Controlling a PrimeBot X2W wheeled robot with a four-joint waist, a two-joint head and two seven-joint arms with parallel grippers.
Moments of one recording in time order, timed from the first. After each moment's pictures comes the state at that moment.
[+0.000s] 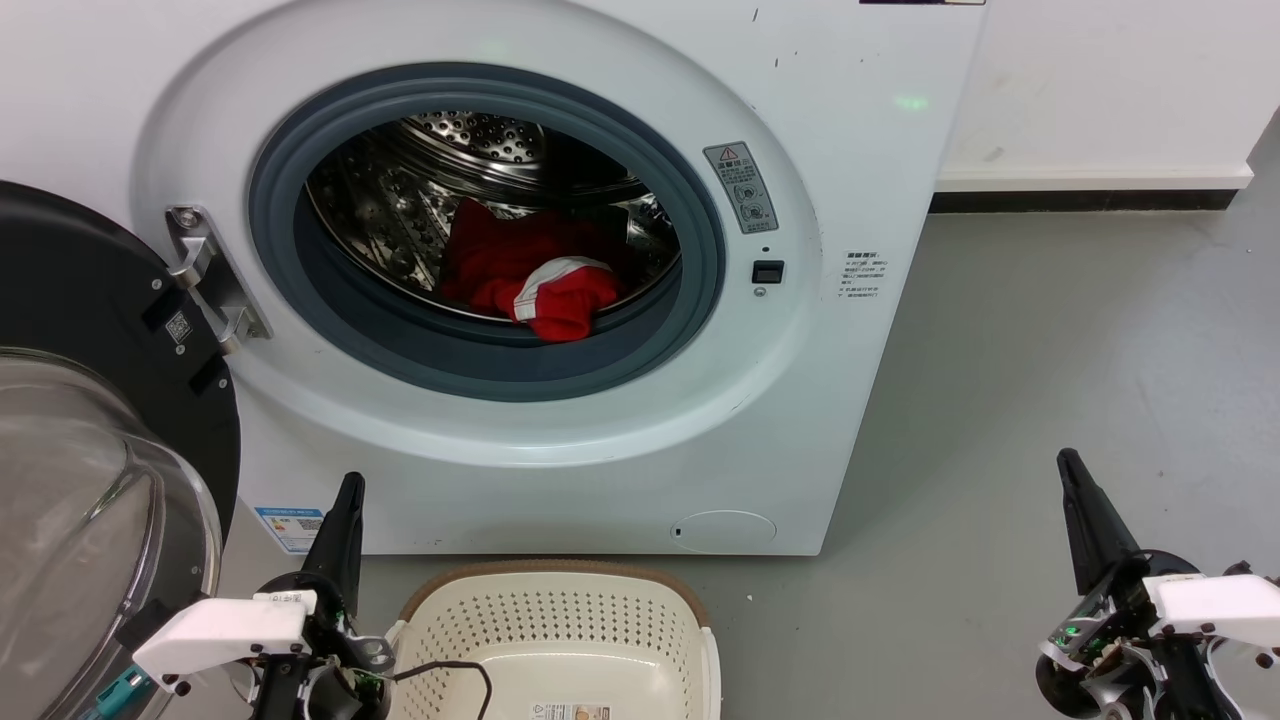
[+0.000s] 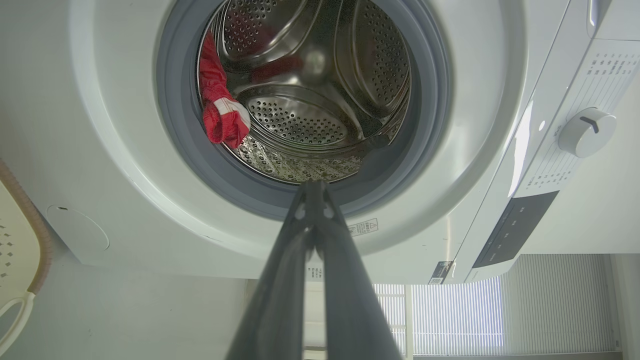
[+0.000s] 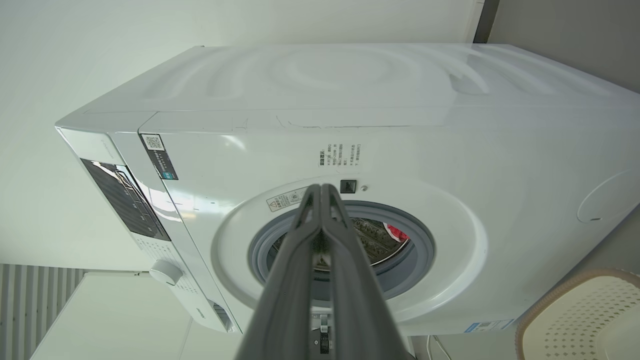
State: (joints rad) left arm -0.11 0.05 0.11 0.25 -1.61 -0.13 0.11; right arm -0.10 -0.05 -0.11 0.25 1.62 0.13 0.11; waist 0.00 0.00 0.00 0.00
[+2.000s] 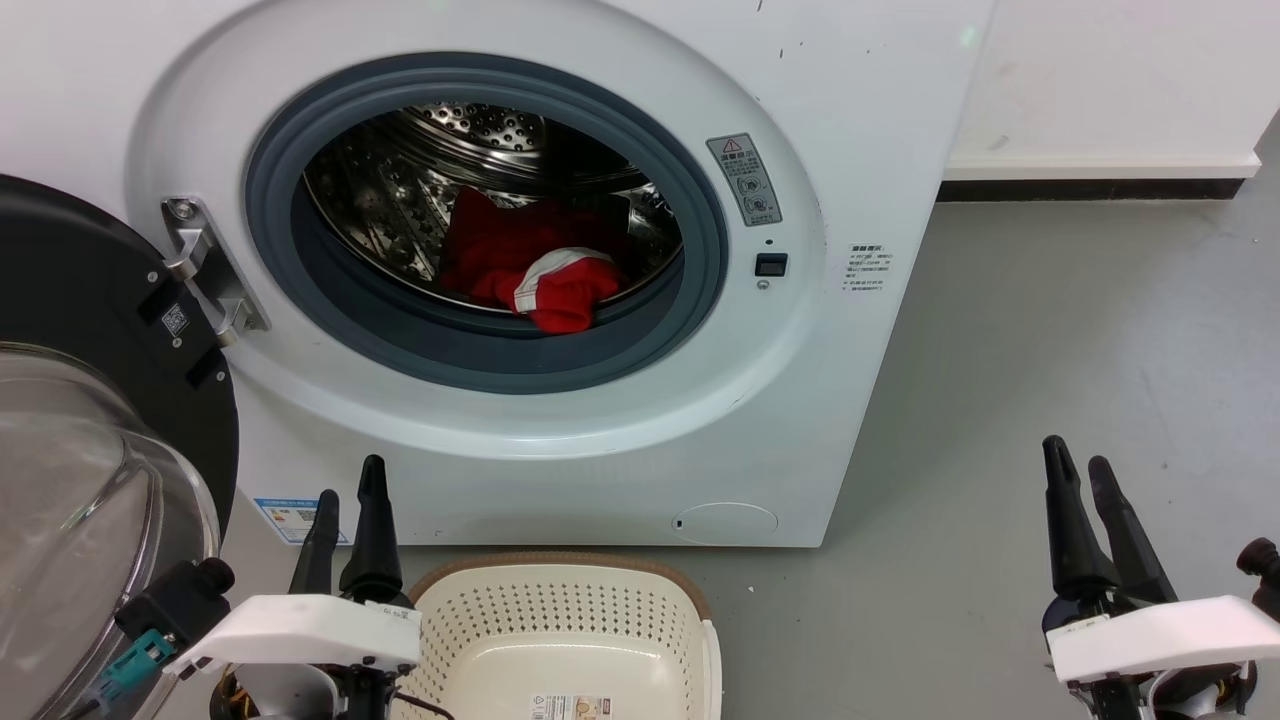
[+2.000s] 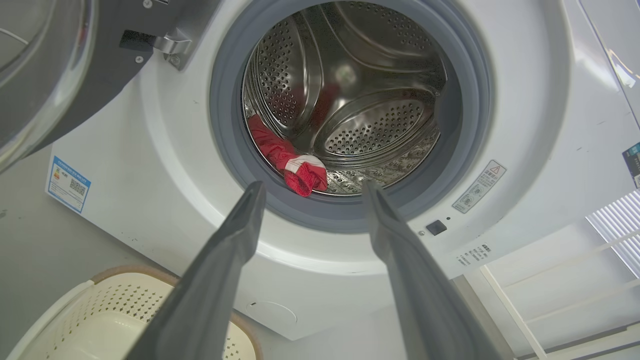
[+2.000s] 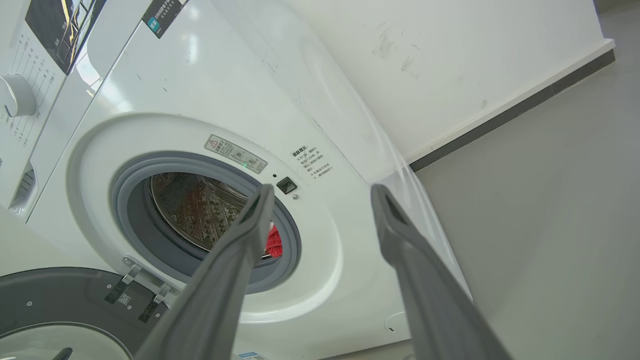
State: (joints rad) left arm -0.02 0.05 0.00 0.05 -0.82 0.03 -0.08; right arm 0.01 -0.05 -0.04 0.02 0.73 0.13 -0.08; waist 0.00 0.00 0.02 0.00
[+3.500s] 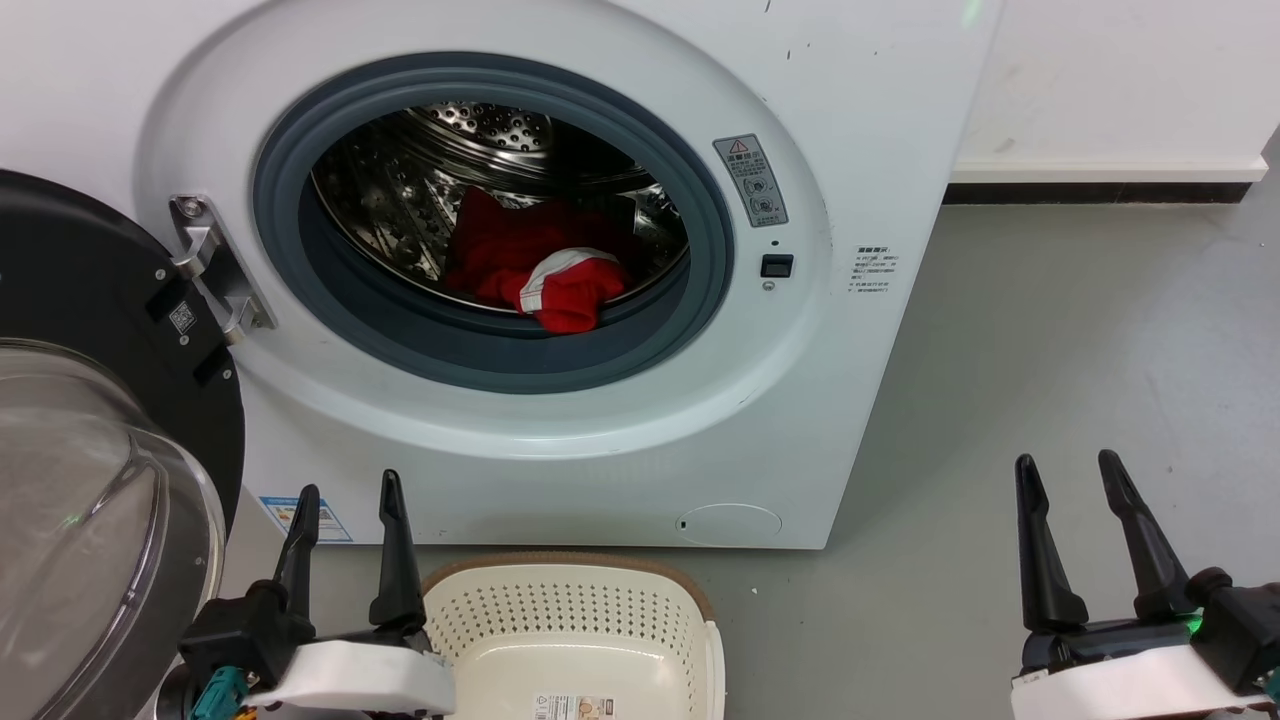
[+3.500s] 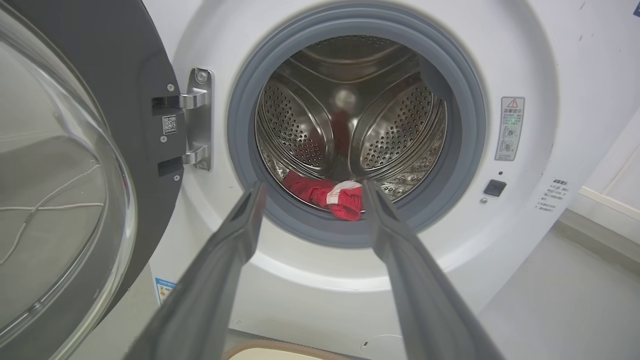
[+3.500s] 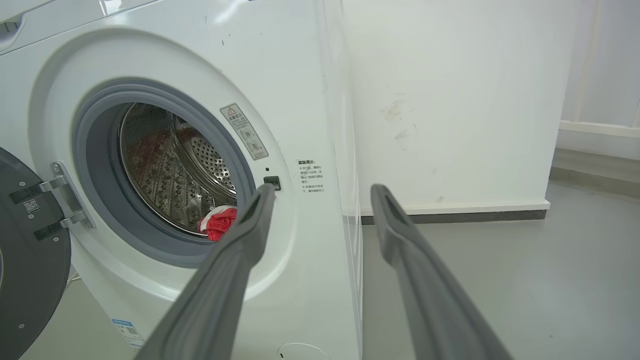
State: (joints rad) left arm 0.05 0.05 -0.03 -0.03 -0.28 0.05 -0.21; right arm 0.09 -0.05 0.00 -0.10 0.19 0.13 -0.21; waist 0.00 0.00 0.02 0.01
